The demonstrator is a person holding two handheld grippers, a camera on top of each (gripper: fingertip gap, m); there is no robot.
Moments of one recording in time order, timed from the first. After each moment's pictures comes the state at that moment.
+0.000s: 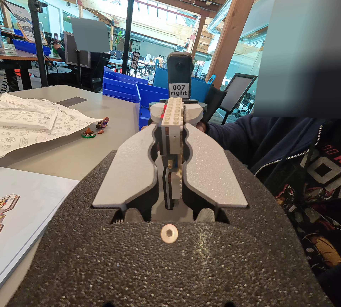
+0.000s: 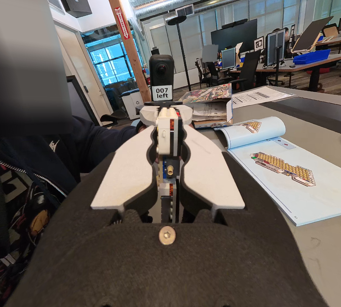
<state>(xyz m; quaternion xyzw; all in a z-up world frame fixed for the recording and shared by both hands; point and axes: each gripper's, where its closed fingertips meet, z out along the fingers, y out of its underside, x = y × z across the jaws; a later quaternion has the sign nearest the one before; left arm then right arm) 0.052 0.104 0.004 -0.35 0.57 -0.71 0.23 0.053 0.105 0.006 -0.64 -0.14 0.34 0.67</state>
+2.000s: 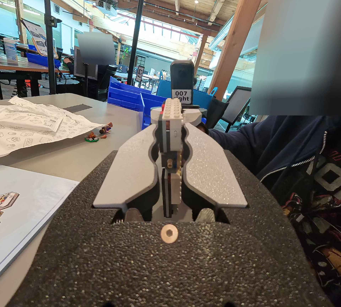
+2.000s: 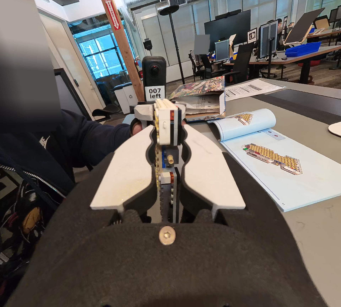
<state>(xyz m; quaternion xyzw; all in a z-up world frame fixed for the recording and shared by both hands) 0.052 0.108 0.001 -0.35 0.53 -0.73 0.24 0.060 0.106 -0.003 -0.66 -0.14 0.33 0.66</state>
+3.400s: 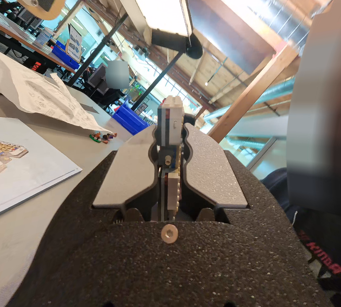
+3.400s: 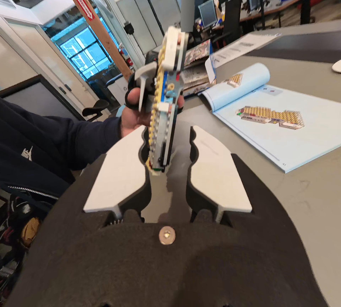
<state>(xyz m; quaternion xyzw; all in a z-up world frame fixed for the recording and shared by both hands) 0.062 0.176 -0.002 -0.46 0.30 -0.82 0.15 0.071 0.127 -0.044 -0.72 -0.06 0.36 0.59</state>
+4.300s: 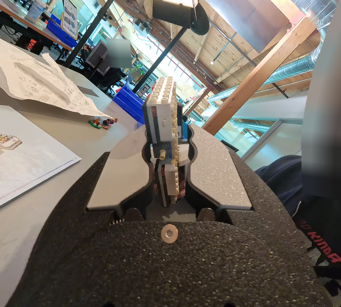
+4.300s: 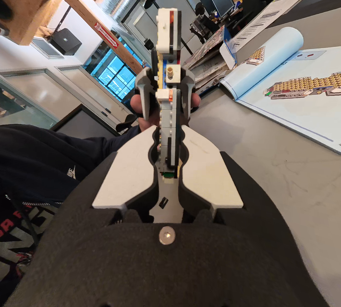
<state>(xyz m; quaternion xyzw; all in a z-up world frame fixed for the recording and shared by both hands) 0.068 0.161 -0.010 -0.47 0.36 -0.80 0.13 0.059 0.129 -0.049 -0.69 0.01 0.48 0.54</state>
